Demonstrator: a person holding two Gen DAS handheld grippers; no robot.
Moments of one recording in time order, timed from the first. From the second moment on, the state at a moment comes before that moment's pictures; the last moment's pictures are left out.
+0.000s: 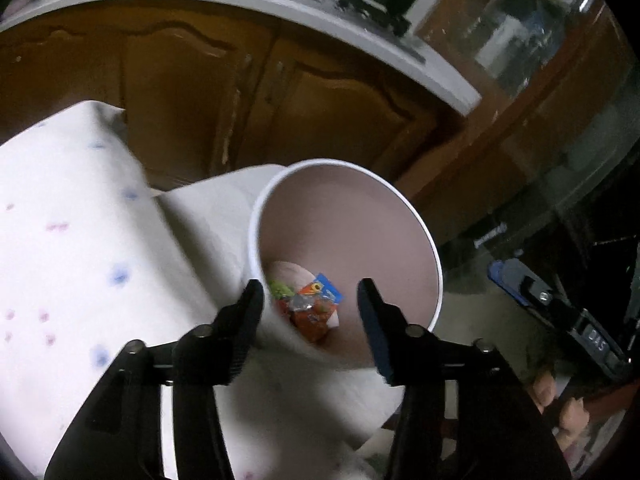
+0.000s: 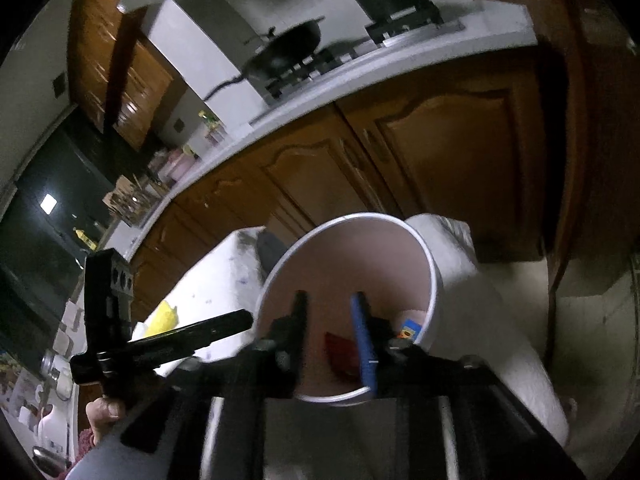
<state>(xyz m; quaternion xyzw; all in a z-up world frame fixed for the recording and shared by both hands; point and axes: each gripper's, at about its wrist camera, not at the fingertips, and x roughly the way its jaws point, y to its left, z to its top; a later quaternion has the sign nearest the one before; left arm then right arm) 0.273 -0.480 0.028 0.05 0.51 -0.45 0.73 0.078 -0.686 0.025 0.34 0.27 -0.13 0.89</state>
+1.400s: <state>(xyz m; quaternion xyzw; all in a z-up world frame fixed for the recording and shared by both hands) 0.260 -0.021 0.051 -0.05 0.44 -0.21 0.87 0.183 -0.392 0.031 0.19 0.37 0.11 0.90</state>
